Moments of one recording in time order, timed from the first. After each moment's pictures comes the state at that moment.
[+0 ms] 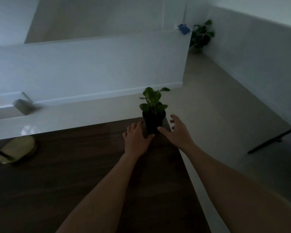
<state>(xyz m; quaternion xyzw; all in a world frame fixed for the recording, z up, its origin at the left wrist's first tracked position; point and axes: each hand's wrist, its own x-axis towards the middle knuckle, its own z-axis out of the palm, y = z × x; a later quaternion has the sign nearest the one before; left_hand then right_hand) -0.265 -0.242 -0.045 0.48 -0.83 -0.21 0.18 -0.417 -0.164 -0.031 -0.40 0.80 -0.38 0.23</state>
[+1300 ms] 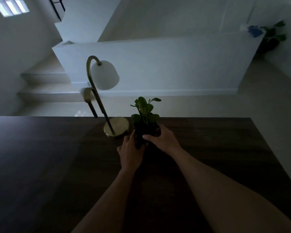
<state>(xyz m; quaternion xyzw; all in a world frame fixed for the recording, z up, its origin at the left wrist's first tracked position) 0.064 -0.298 -0.055 0.62 -0.71 -0.20 0.26 -0.086 -0.283 -0.010 -0.51 0.67 -0.36 0.40</state>
